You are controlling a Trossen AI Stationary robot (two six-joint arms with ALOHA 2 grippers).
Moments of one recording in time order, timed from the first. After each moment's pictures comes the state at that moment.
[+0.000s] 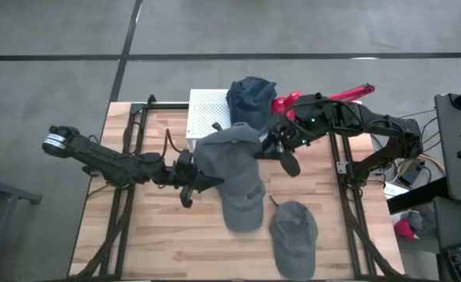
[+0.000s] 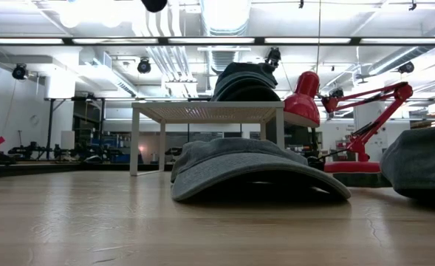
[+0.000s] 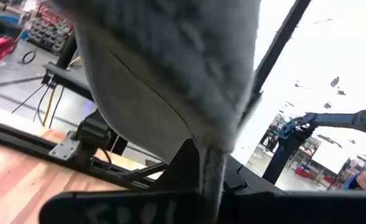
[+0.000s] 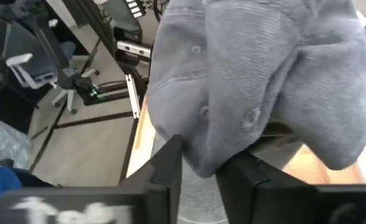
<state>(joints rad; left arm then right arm) -0.26 1.21 0.75 0.72 -0.15 -0.48 0.01 1.42 1.73 -0.78 -0.26 0.29</state>
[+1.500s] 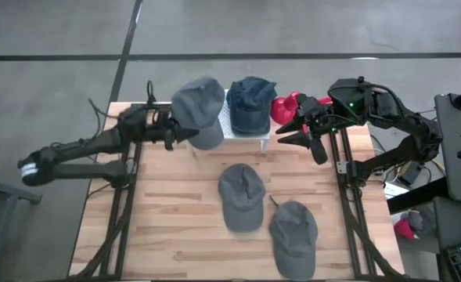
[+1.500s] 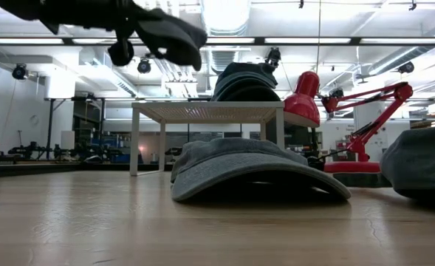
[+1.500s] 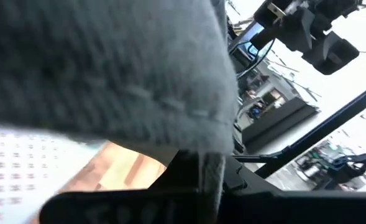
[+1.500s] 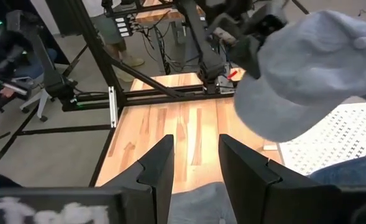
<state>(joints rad) 0.46 0.81 0.63 0.18 0.39 -0.71 -0.08 1.25 1.72 -0.86 -0.24 0.13</state>
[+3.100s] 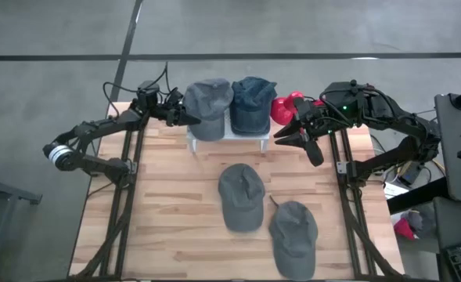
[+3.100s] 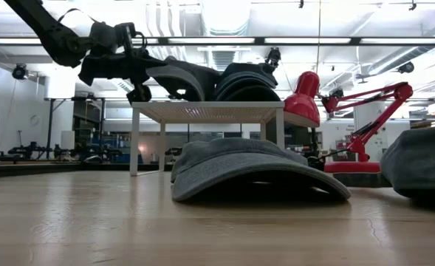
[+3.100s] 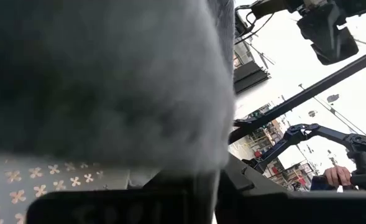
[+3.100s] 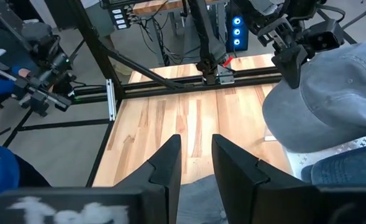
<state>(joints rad) 0.90 1.26 0.66 0.46 1.12 -0.72 -0.08 1.25 1.68 -0.85 -0.23 0.14</state>
